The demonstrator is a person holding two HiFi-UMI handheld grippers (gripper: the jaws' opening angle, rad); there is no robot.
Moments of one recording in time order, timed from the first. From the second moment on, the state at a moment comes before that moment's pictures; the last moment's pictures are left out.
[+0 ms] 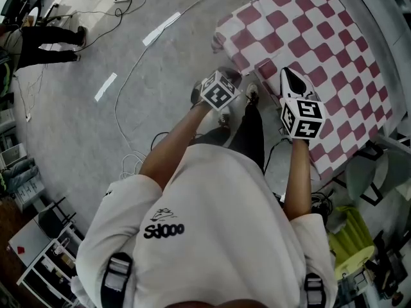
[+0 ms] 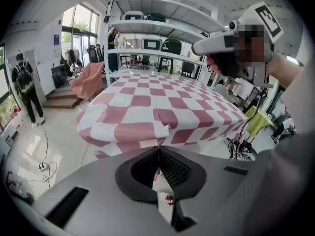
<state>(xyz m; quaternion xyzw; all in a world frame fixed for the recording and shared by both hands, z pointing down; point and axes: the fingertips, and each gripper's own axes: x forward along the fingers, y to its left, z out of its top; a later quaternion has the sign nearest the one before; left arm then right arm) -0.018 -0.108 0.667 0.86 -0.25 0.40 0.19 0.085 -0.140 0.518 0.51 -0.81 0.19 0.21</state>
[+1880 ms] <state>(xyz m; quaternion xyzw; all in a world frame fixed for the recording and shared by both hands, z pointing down) -0.008 -0.197 0.578 0.90 -0.30 0.28 0.16 0.136 -0.148 0.443 0.58 -0.78 0.14 0.19</state>
